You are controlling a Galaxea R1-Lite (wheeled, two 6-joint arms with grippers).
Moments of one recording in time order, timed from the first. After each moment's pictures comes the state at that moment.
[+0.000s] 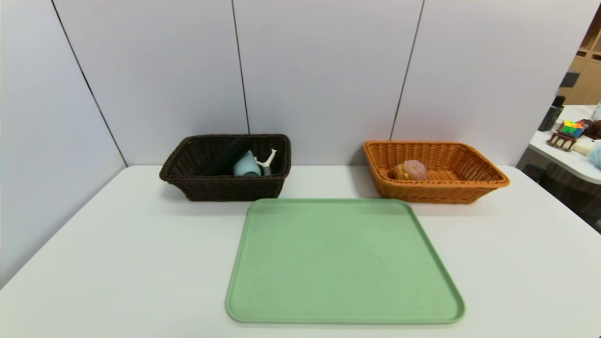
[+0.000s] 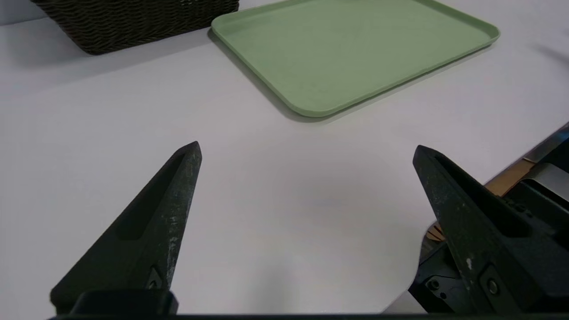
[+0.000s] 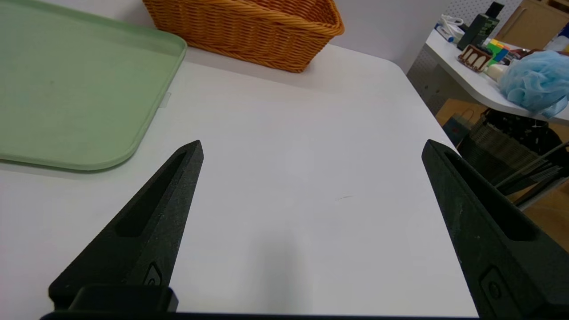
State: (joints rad) left arm 0.04 0.20 -0.14 0.05 -0.62 0.05; right arm -0.01 0.20 0.00 -0.19 -0.06 -0.27
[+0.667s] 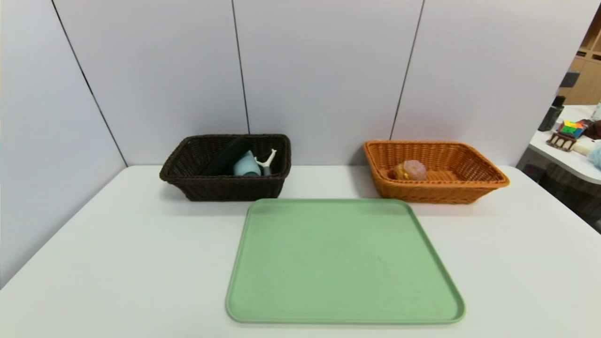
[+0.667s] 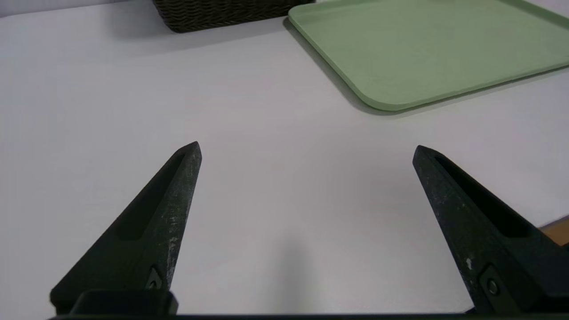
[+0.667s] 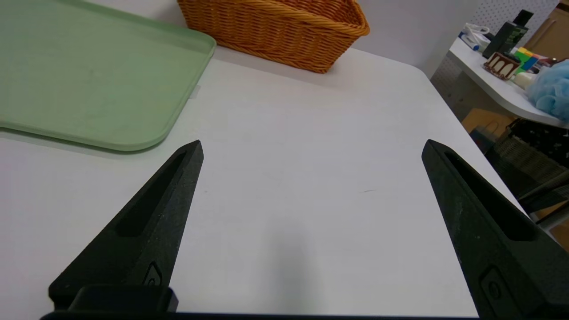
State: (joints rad) left arm 0.02 0.09 -0.08 0.05 -0.39 0.02; right arm 0.00 0.06 0.00 -0.06 0.01 -0.26
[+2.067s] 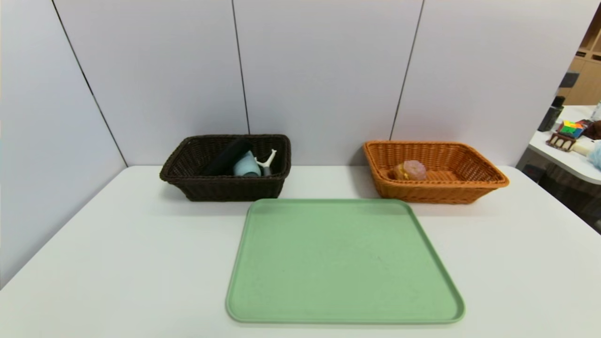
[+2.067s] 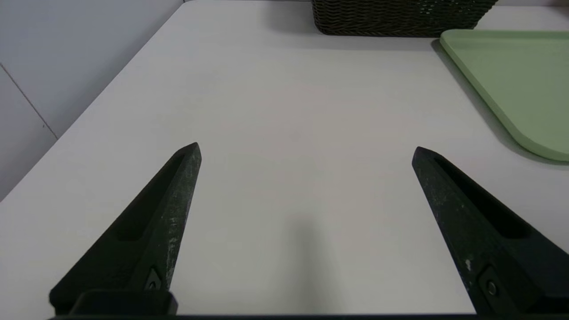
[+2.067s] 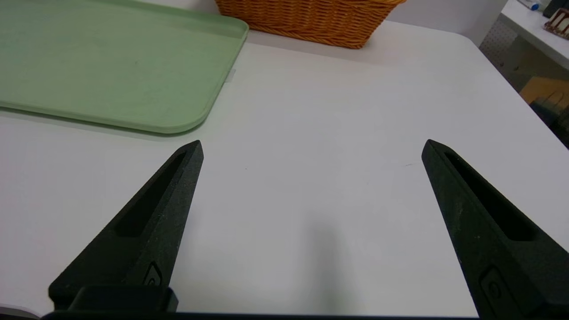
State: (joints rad) left arm 0.02 0.00 -0.01 0.02 0.03 -0.05; right arm 0.00 0.00 -0.04 0.10 0.06 -0.14
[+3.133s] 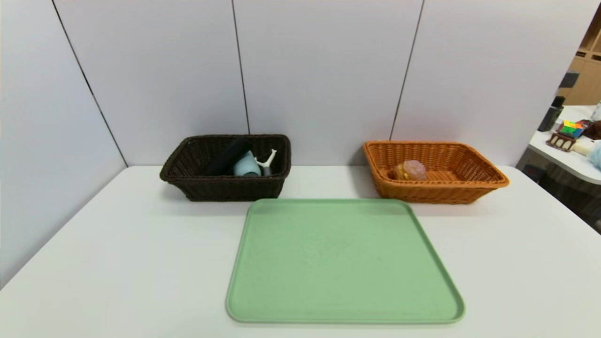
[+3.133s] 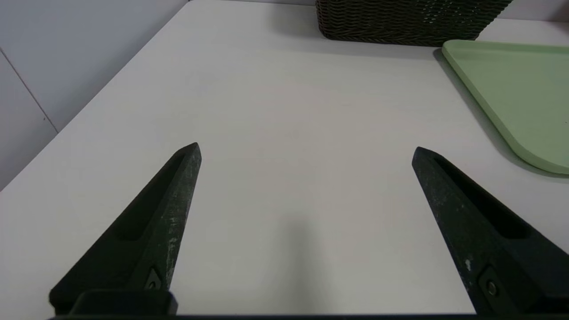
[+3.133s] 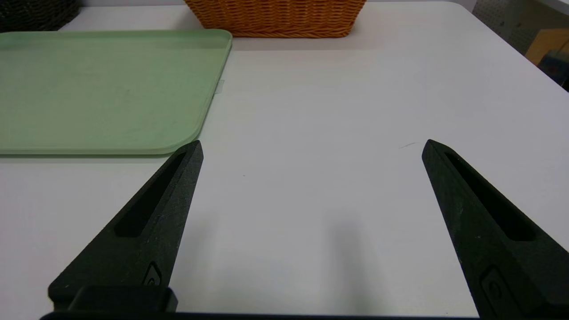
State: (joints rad) left arm 0.02 0.00 -0.01 0.01 0.03 -0.07; right arm 0.00 0.00 -0.05 0.10 0.00 0.01
